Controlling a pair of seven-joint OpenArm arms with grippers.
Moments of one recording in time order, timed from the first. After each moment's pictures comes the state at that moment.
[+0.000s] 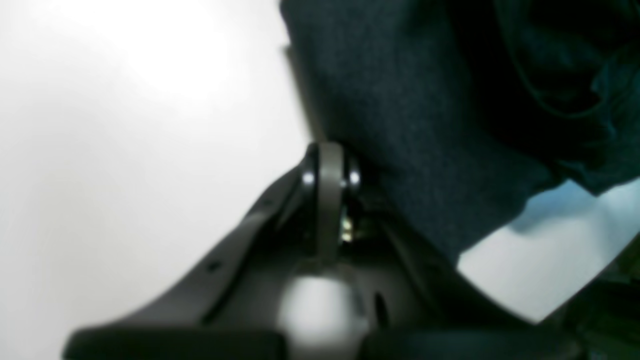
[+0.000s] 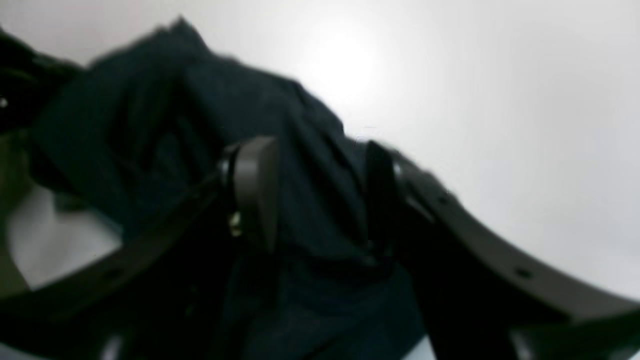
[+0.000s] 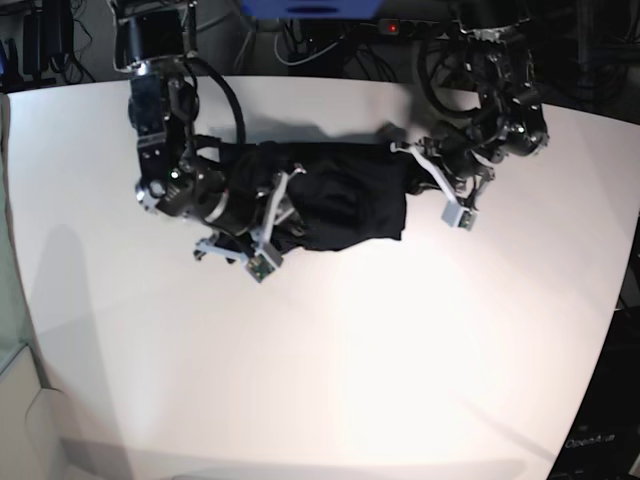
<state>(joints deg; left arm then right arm) 7.5 0.4 -18.1 86.0 -20.8 -36.6 50.3 -0.5 2.2 -6.5 96.3 9.6 34.5 -49.6</state>
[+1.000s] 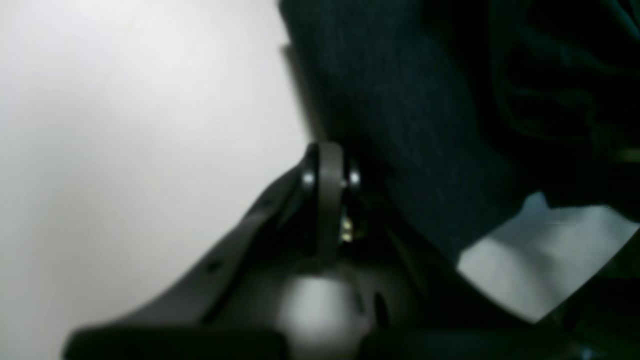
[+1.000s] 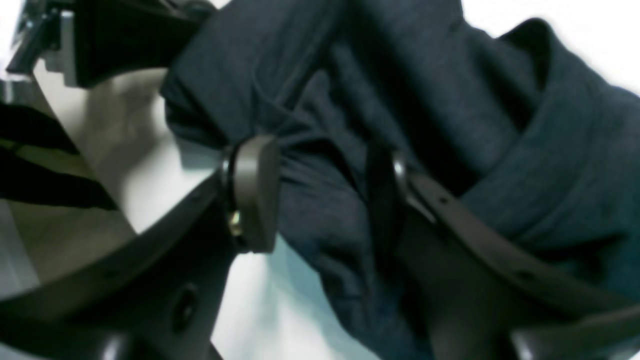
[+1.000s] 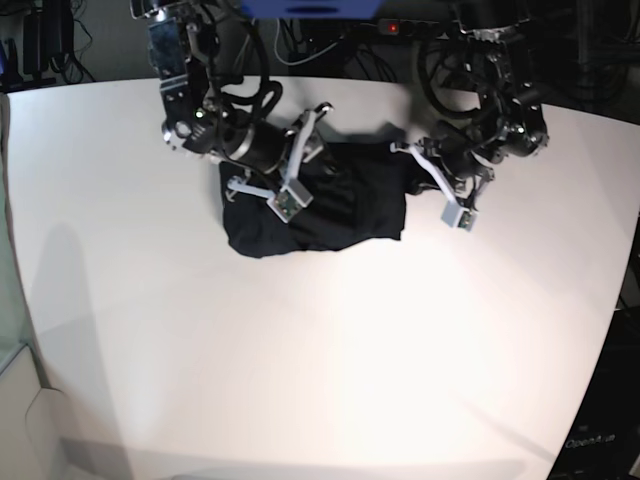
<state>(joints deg) 7.3 0.5 -18.0 86.0 -20.8 -36.6 50.4 -11.4 0.2 -10.2 97.3 9.9 34.5 -43.1</state>
